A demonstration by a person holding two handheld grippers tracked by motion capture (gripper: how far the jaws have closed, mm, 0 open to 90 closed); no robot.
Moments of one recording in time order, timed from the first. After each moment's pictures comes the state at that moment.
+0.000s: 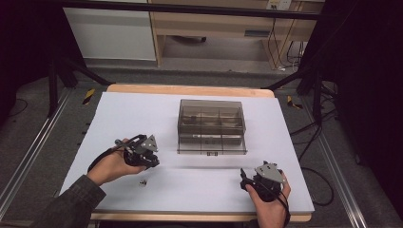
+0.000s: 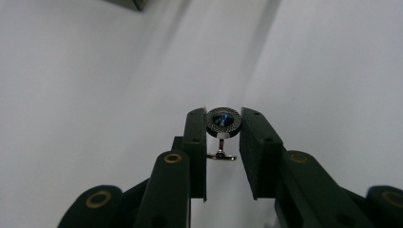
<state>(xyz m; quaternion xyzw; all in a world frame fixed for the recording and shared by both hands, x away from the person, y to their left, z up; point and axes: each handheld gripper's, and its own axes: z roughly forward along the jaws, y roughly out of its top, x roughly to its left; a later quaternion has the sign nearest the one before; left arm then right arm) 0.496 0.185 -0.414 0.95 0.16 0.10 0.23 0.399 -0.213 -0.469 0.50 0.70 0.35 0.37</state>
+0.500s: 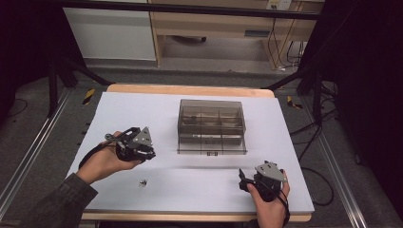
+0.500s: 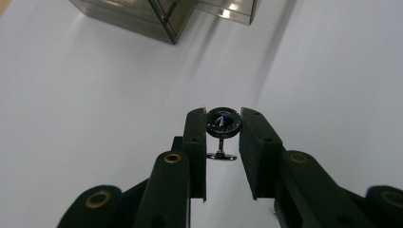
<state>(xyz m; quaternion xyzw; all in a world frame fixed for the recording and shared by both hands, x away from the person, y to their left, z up) 0.488 0.194 -0.371 0.95 0.15 0.14 0.24 0.402 -0.214 -0.469 0.50 0.70 0.36 0.35</state>
